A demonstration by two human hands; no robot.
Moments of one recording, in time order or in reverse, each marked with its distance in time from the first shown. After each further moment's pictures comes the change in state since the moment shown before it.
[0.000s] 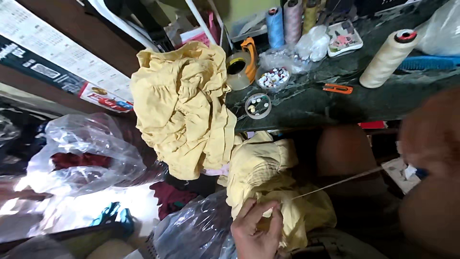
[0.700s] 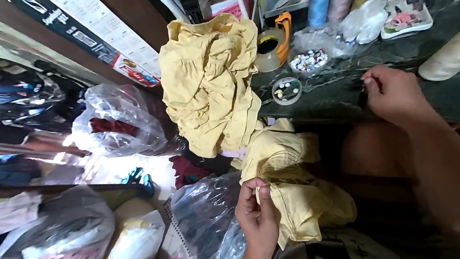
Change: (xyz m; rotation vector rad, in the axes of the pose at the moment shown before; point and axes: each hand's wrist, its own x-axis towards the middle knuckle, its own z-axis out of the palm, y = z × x) left_hand 0.010 0.001 -0.009 -0.293 0.271 -0.123; right_hand 0.061 0.128 -0.067 -1.260 -0.123 0.348
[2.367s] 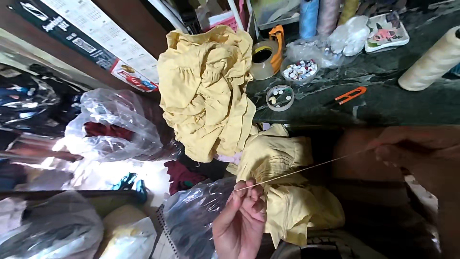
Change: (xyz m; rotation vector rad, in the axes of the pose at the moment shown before) left_hand 0.014 0.023 -0.022 -1.320 -0.183 -0.578; right_hand -0.110 -0.024 -0.027 0.795 -0.009 -0.290
